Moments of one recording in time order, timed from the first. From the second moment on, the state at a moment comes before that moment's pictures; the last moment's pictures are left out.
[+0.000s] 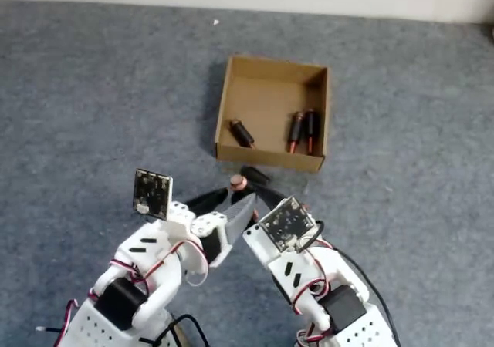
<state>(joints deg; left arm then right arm) 31.6 -100.0 85.8 47.0 31.7 -38.0 -104.2 93.4 33.3 14.2</state>
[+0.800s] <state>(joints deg) 1.2 -100.2 83.9 61.8 25.6 -28.4 -104.2 92.4 46.6 5.1</state>
